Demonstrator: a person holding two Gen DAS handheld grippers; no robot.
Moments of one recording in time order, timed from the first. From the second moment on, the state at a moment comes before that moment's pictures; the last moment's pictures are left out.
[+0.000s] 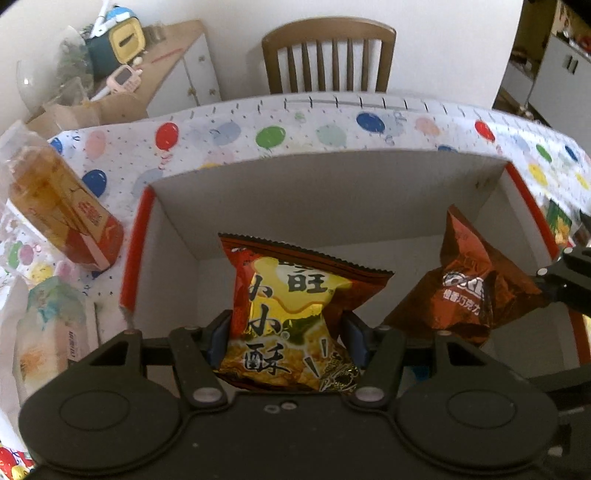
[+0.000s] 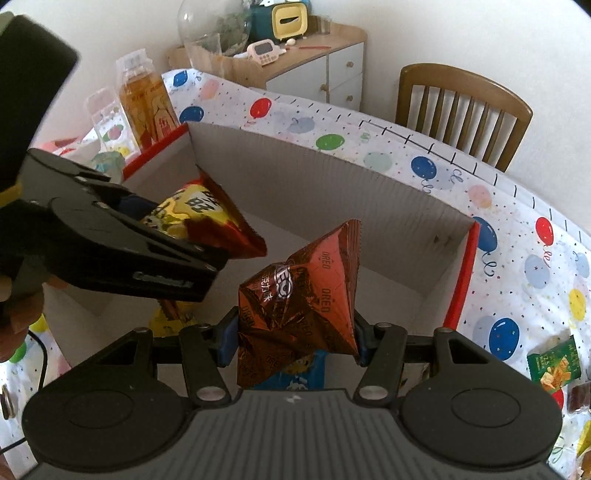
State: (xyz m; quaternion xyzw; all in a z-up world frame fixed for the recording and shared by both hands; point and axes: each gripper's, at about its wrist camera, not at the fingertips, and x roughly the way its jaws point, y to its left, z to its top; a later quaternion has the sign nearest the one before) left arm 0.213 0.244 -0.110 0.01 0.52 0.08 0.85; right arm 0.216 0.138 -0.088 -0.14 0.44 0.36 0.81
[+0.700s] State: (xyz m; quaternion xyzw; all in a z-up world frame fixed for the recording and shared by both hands) left arm 0.205 0.235 -0.106 0.02 0.52 0.07 0.85; right arm 0.207 0.124 -0.078 -0.13 0.44 0.34 0.82
